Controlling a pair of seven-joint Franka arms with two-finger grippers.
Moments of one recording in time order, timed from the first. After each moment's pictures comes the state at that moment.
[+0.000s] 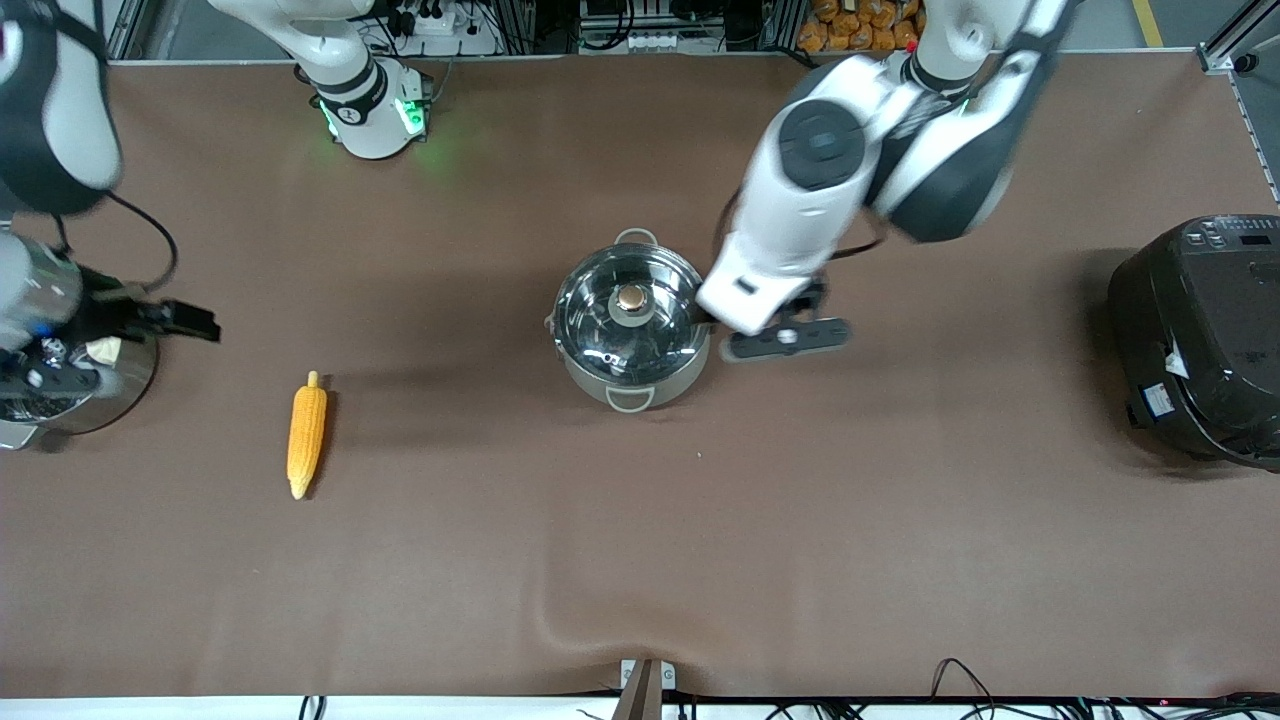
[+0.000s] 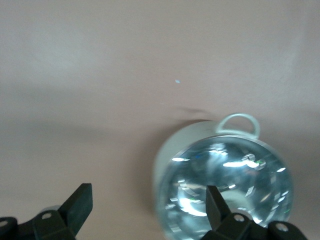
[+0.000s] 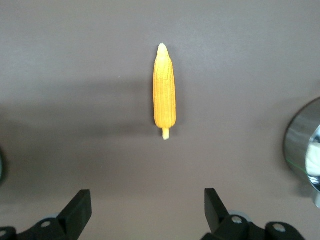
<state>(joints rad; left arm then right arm) -0.50 0.45 -0.21 -1.38 0.05 1.84 -0.91 -0.03 0.22 -0.01 -1.62 0.02 1.69 -0.04</state>
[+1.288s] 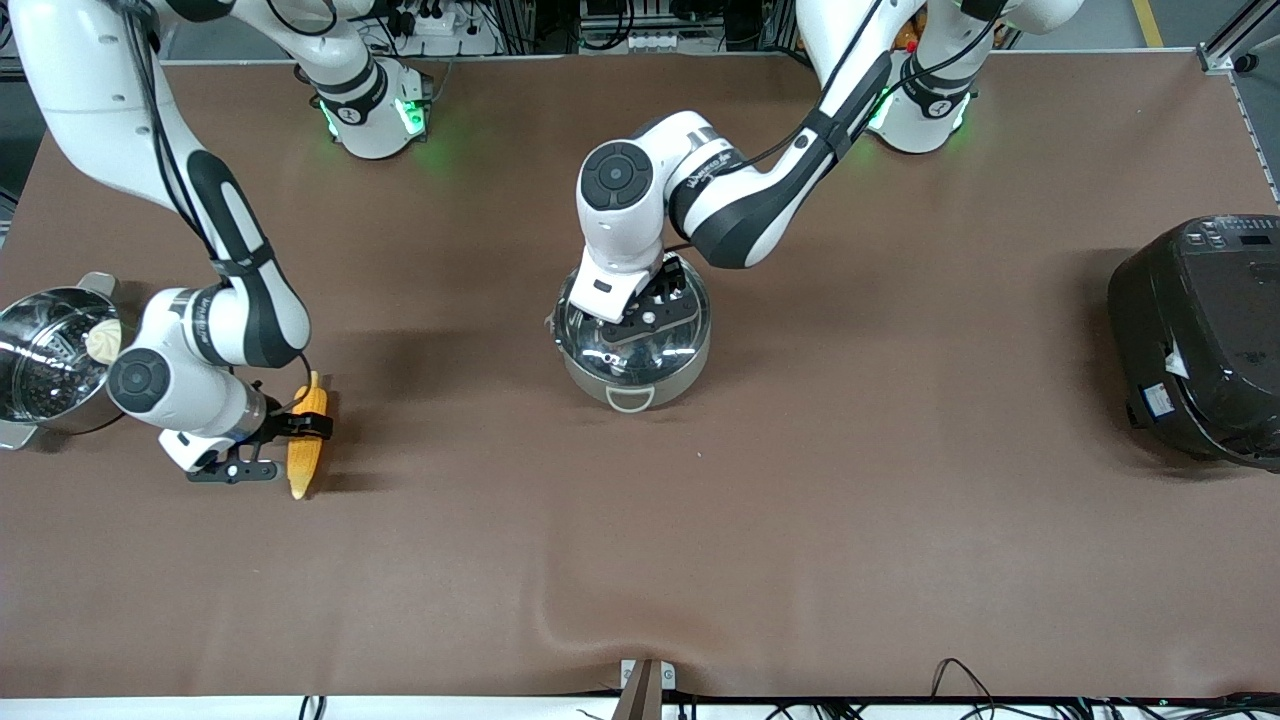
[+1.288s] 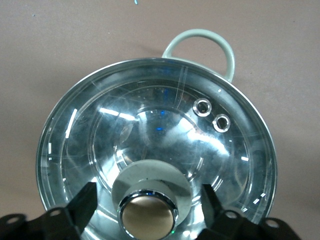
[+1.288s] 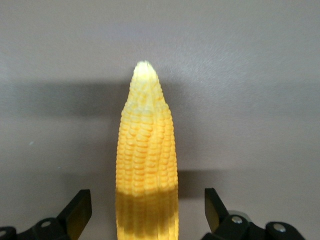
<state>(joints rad) -0.72 0.65 -0.19 -1.34 0.08 1.95 -1.22 -0.04 0.60 -0.01 -1.86 -0.04 2.41 -0.04</state>
